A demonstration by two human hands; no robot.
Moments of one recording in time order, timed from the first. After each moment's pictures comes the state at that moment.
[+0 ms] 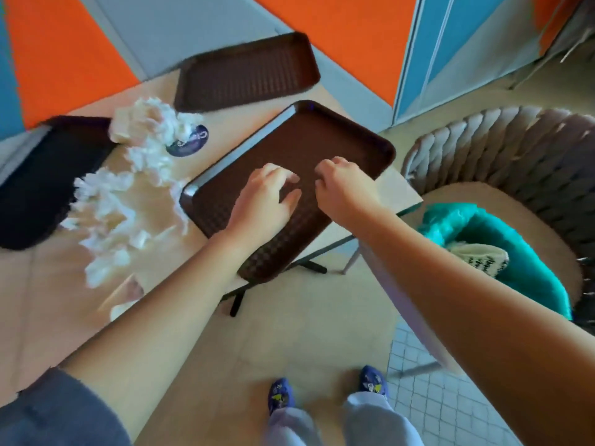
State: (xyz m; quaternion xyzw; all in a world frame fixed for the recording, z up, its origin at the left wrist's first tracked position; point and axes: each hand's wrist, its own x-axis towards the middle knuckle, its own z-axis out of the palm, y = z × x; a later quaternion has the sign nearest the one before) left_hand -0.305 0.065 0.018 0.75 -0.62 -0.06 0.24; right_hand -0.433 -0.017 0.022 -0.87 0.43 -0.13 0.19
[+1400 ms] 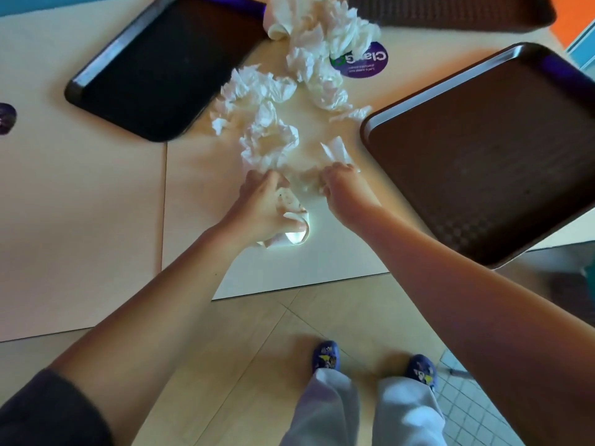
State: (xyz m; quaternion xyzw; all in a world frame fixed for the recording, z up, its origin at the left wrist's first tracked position) left_hand -0.041 0.294 -0.059 0.86 -0.37 -0.27 0.21; right_hand -0.138 0.161 -0.079 -0.92 0.29 -0.01 0.26
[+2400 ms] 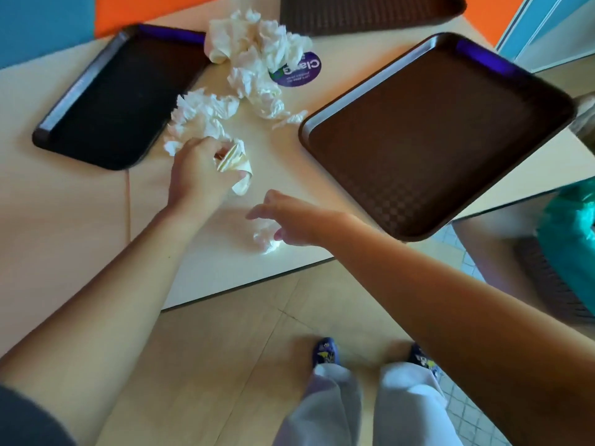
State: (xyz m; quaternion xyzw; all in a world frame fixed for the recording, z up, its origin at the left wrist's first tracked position) left_hand -0.055 0.254 0.003 0.88 -0.39 -0.05 0.26; right_hand -0.188 0.173 -0.047 -0.93 0.11 0.12 0.32
